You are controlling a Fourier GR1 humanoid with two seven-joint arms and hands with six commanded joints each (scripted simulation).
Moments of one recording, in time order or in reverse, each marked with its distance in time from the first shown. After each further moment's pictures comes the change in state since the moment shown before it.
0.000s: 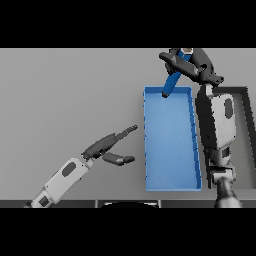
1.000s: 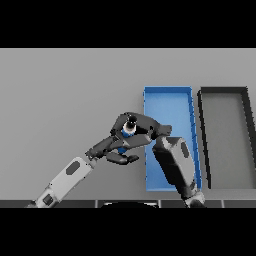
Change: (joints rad) left arm -0.018 -0.043 -0.010 0.053 0.009 -0.019 -0.029; right arm 0.334 0.383 0.294 -0.511 -0.084 0.235 0.128
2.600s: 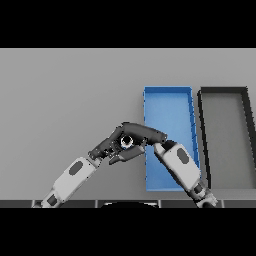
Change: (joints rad) left arm 0.008 -0.073 0.038 -0.034 0.061 0.004 -0.143; right arm 0.065 -0.139 0.173 0.044 0.389 0.102 -0.271
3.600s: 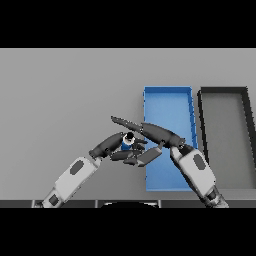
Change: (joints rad) left arm 0.001 -0.018 0.014 0.034 -0.002 -0.027 0.038; right arm 0.095 -0.128 -0.041 -0.125 -0.032 -0.057 0.036
